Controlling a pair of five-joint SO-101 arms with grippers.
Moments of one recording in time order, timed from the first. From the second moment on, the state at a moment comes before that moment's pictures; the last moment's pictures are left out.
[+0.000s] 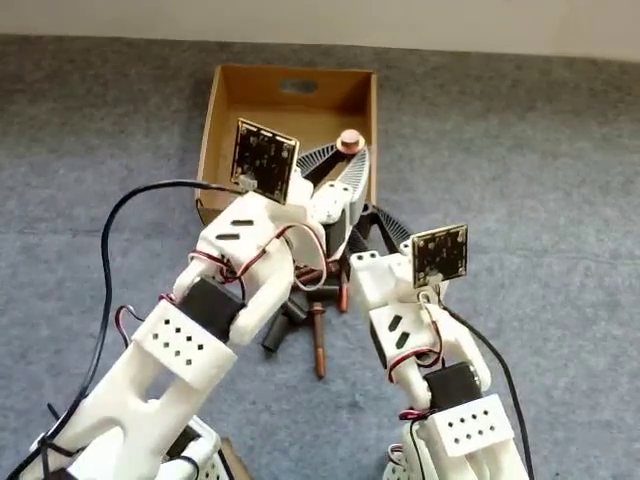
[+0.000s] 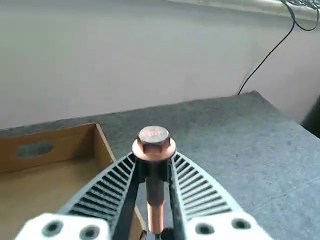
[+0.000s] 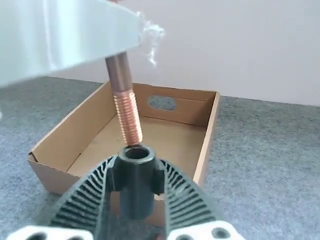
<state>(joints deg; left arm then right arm) 29.9 -42.9 43.3 16.5 12.7 -22.9 -76.3 80.2 11.9 -3.5</state>
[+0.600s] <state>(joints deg) 31.9 -42.3 41.4 28.1 12.8 -23.0 -76.5 80.1 11.8 -3.5</state>
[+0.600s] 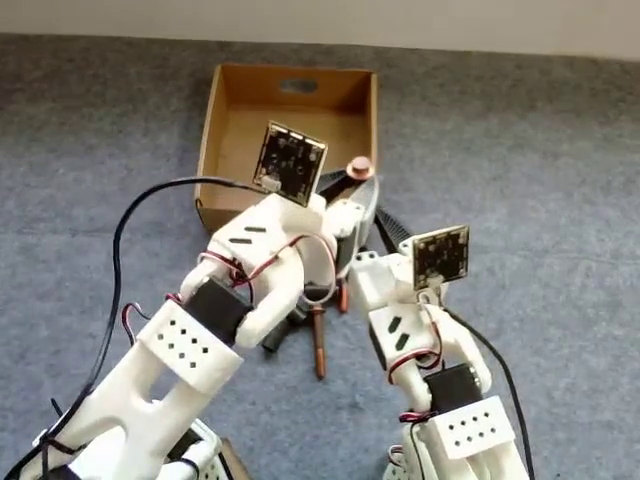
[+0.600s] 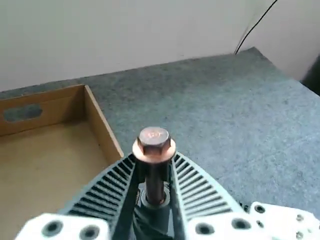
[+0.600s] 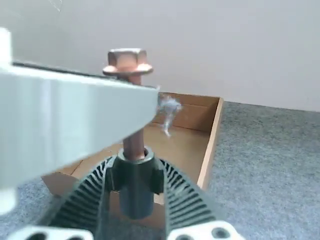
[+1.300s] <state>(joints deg) 31.2 -42.5 40.2 39.0 12.8 -20.9 -76.4 80.1 11.8 -3.5</state>
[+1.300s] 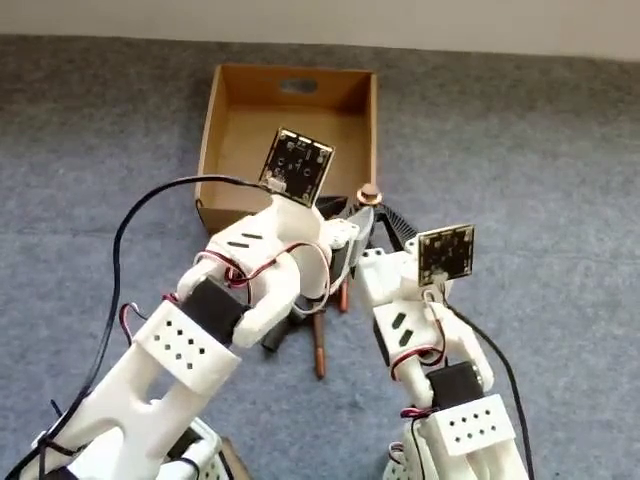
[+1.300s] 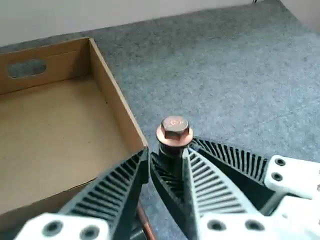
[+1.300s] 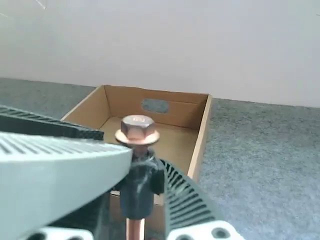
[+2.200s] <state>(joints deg) 2.2 -71.4 63.9 50.7 -1.3 -16.7 -76.3 77.2 23.9 -3.5</state>
